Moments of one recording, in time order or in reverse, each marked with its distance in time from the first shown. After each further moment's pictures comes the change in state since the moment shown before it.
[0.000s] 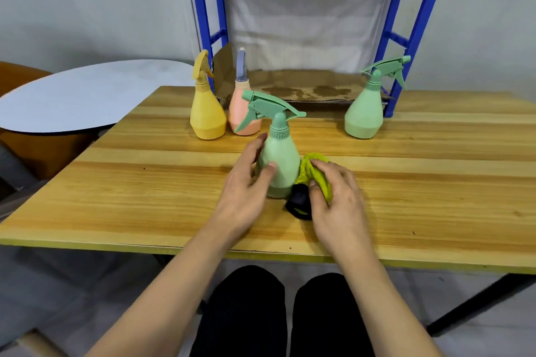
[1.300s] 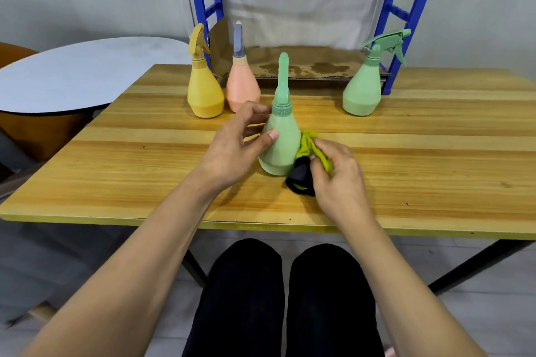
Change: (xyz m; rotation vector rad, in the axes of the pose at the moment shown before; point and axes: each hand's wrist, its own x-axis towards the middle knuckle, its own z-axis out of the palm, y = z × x) left_hand 0.017 0.017 -0.032 0.032 -0.155 0.128; right_hand 0.005 -0.010 -0.009 0.065 -0.042 0.059
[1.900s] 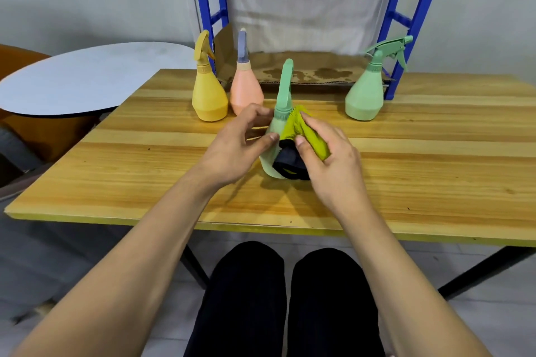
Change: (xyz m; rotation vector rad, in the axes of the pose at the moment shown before) left_hand 0.001 0.007 -0.005 -0.005 -0.064 0.026; right_hand 0.013 -0.019 -0.001 0.108 0.022 -0.178
